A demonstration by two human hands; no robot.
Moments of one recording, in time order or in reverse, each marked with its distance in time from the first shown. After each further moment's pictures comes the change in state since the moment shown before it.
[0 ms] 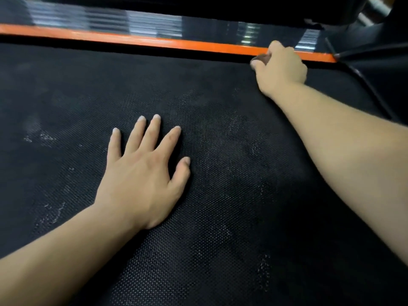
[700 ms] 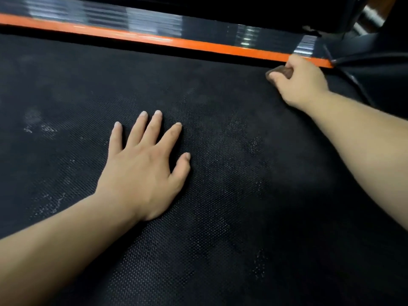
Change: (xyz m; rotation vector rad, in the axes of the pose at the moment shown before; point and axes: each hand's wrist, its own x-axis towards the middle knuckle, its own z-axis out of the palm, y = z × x) left_hand 0.000 0.000 0.001 -0.002 0.002 0.001; right_hand -0.021 0.044 -0.030 0.001 -0.087 -0.099
